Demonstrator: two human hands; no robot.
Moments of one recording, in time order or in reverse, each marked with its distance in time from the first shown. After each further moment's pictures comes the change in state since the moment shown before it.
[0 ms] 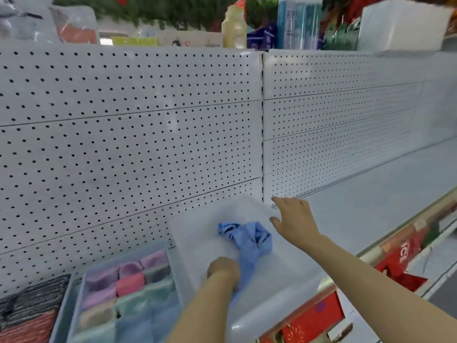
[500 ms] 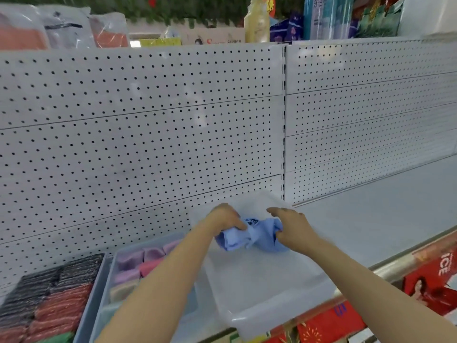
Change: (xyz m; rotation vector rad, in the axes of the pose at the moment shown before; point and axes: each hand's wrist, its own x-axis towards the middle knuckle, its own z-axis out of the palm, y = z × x) left_hand -0.051 -0.042 -0.108 -0.633 0.241 -0.058; right_hand -0.002 -0.021 0.018 0.354 -0.280 -0.087
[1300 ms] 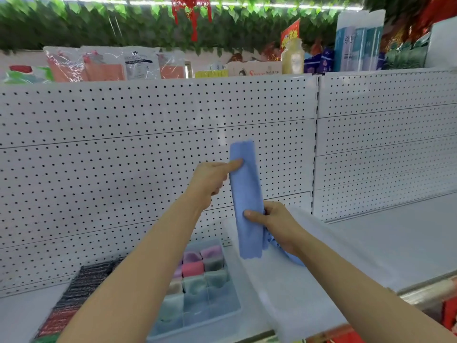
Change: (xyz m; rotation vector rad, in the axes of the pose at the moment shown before) left_hand -0.128 -0.031 -0.141 -0.843 0.439 0.231; right_hand -0.027 -0.166 -0.032 1.118 -0.091 -0.117
